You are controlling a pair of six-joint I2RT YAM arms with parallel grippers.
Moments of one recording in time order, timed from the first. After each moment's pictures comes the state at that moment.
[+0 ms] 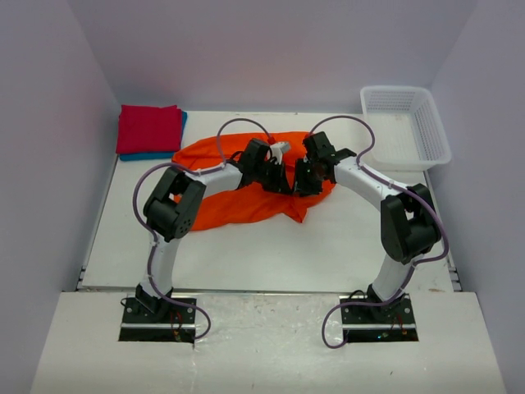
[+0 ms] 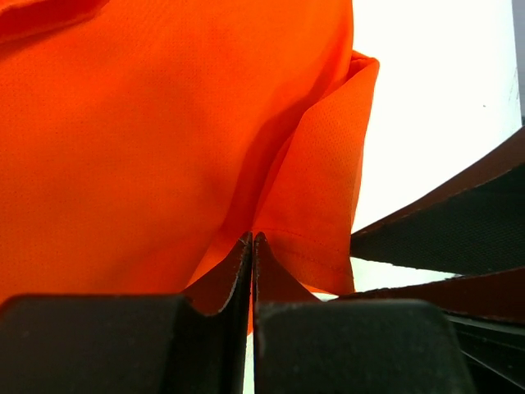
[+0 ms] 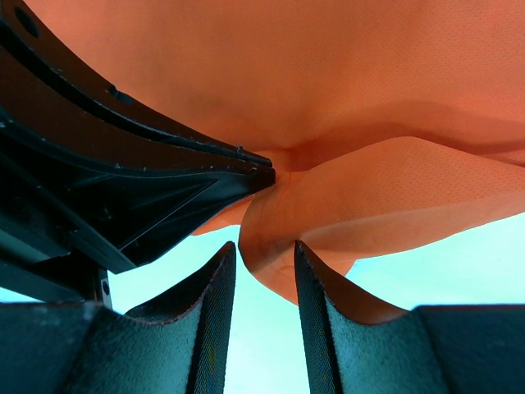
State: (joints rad) left arm -0.59 2.14 1.44 -0.07 0.55 -0.42; right arm 0.44 1.78 1.31 -0.61 -0.15 0.52
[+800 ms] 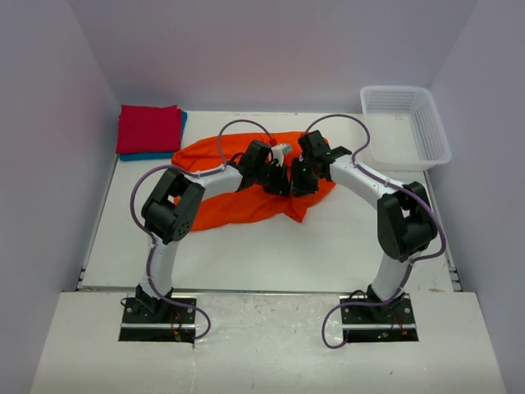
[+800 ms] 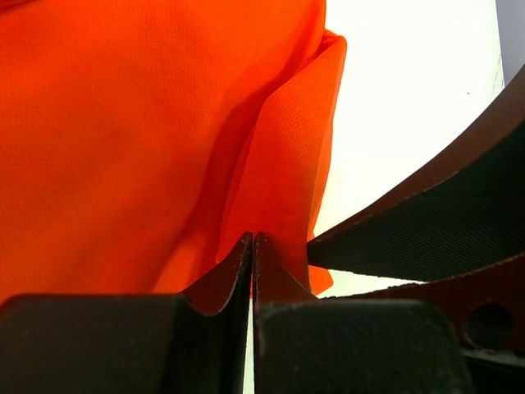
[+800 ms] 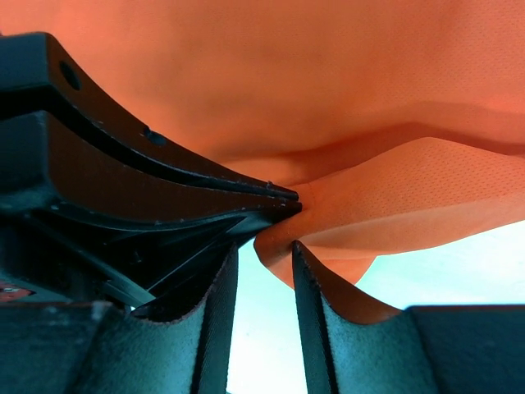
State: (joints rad) left arm -0.61 2.11 1.41 -0.06 0.57 -0.43; right arm 0.47 1.81 1.36 -0.63 -0.15 0.54
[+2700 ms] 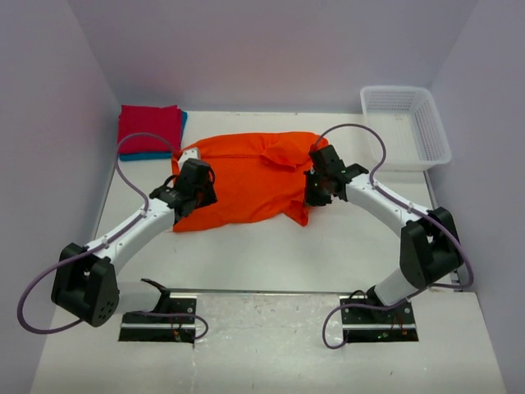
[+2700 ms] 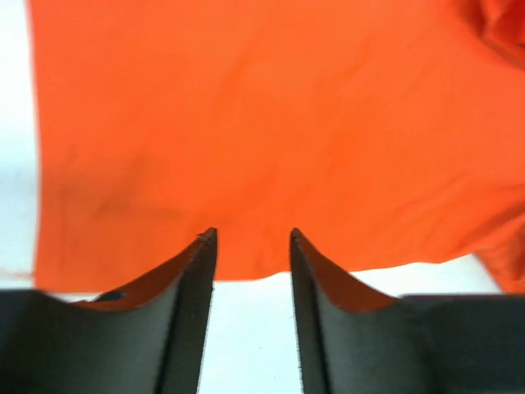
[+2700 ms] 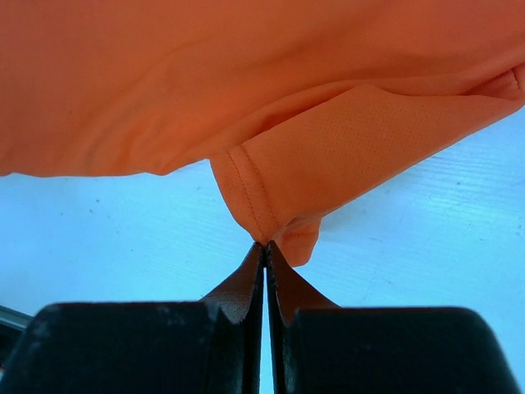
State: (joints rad) left arm -0.45 1.32 0.90 -0.39 -0.27 -0.62; right arm 0.48 1.57 1.12 -0.60 -0.07 0.49
